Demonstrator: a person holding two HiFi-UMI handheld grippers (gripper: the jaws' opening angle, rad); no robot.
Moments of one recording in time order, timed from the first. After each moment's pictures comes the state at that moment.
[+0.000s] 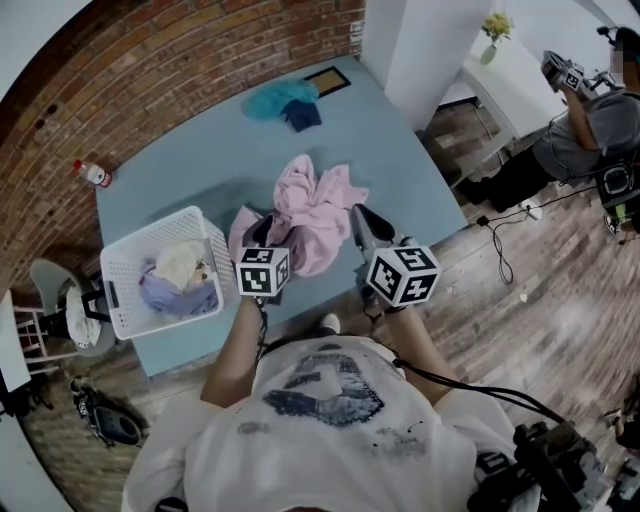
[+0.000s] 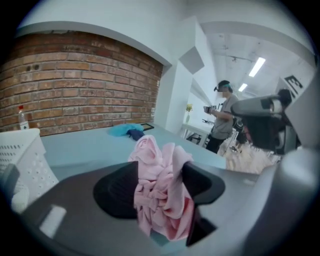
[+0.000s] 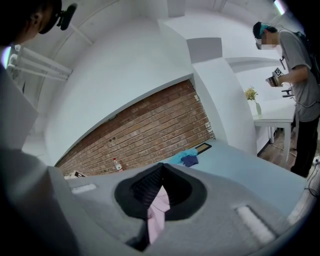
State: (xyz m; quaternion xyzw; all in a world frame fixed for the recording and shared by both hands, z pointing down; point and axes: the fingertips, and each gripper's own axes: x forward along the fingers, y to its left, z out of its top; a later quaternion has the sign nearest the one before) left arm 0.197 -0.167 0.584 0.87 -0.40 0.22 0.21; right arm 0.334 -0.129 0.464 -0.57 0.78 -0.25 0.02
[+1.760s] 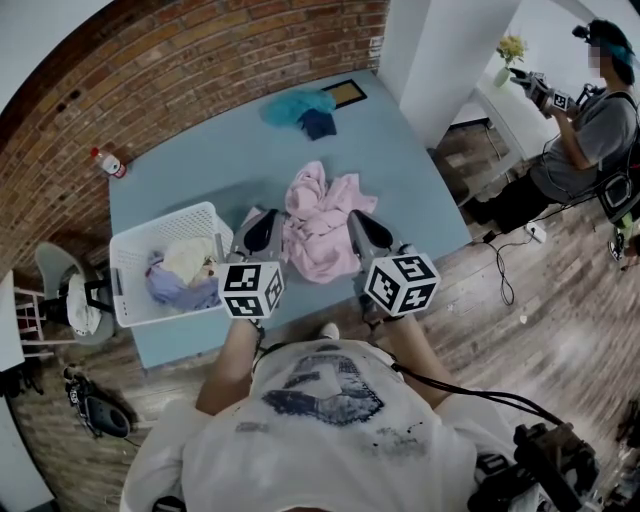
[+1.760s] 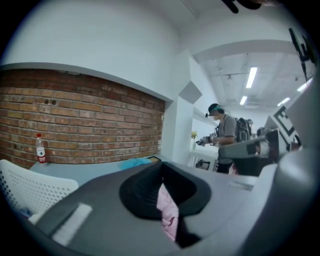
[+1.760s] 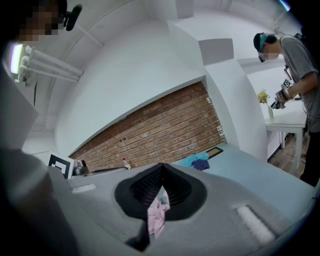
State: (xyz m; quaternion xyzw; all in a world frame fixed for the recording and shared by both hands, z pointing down) left arm 0.162 -0.157 0.454 0.87 -0.47 0.09 0.10; right arm 0.303 -0.123 0.435 -0.54 0.81 -0.22 0.02
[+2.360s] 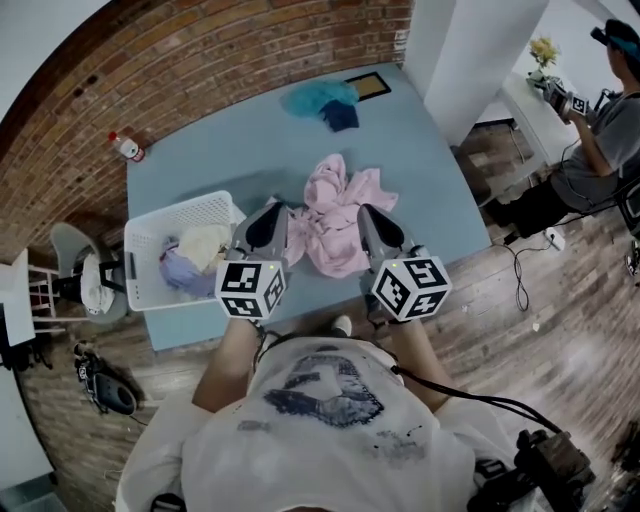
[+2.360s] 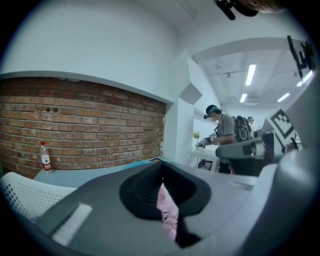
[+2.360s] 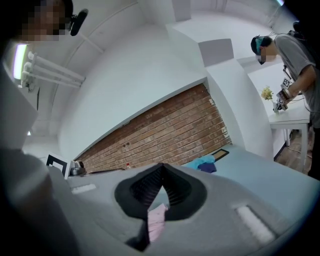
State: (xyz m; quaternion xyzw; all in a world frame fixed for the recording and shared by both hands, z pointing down) left arm 0.150 -0.153 0.431 0.87 -0.48 0.10 0.08; right arm 0.295 -0.128 0.419 -0.52 0.82 -0.22 0.05
